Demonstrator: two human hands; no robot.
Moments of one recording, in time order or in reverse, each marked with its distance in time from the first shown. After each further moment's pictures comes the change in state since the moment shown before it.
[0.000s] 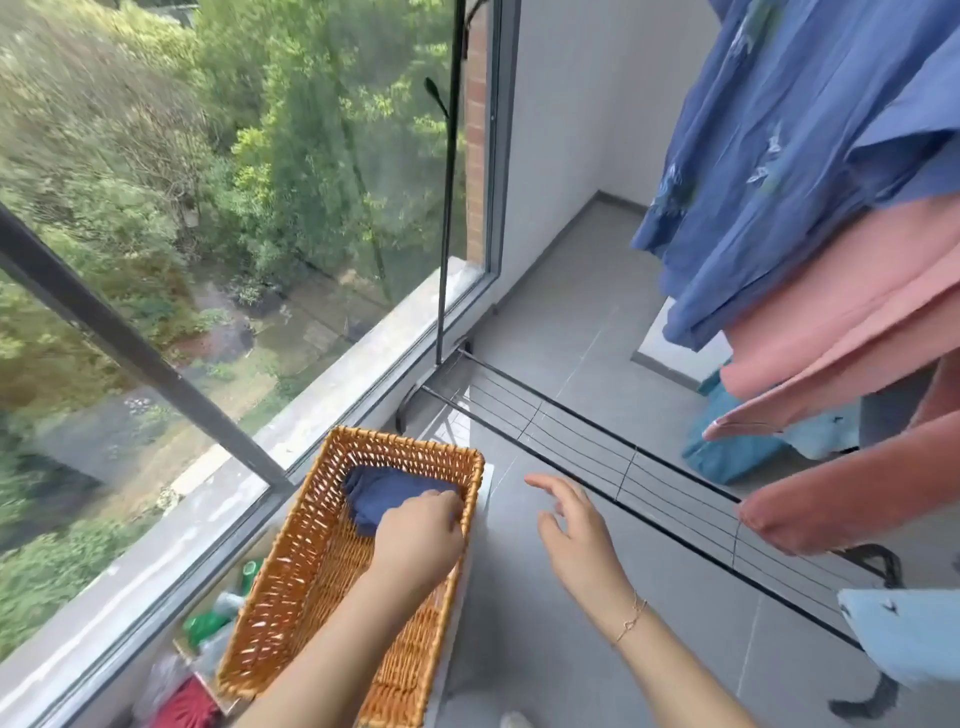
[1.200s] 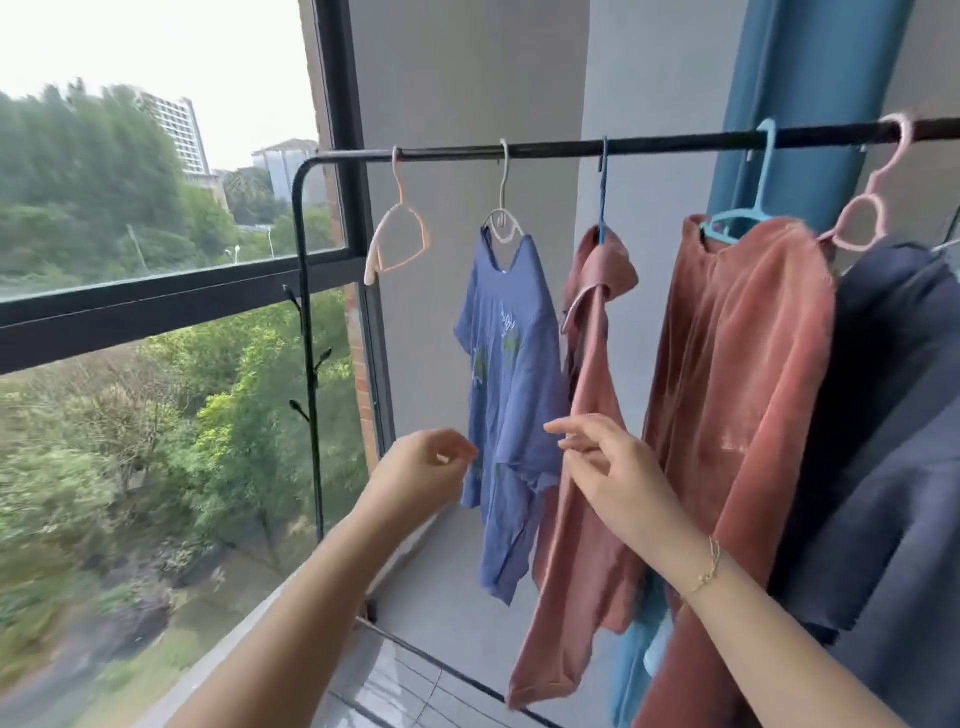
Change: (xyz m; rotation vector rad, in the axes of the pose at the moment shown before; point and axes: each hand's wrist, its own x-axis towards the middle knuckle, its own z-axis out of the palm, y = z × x) left_hand -0.010 0.360 -0.247 -0.475 0.453 0.392; right_hand 0.024 -0.131 -0.419 -0.029 0.412 -0.616
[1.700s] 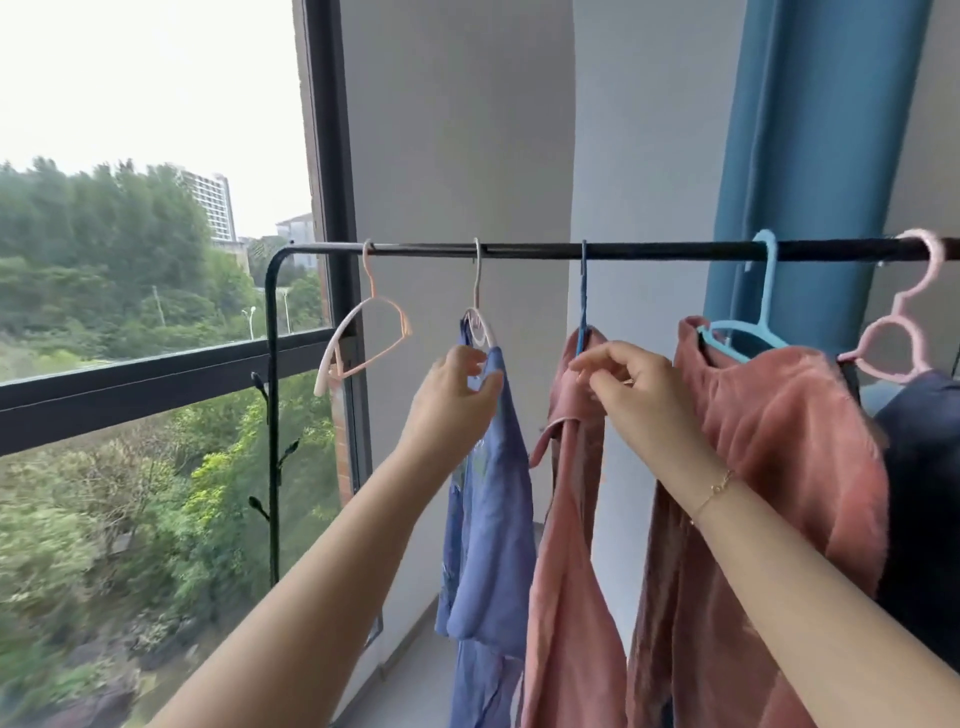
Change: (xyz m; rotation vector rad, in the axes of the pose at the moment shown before) left_hand 0.166 0.120 -0.006 -0.100 0.301 0.173; right_hand 0.190 -0.007 -0.083 -0.060 0.255 -0.053
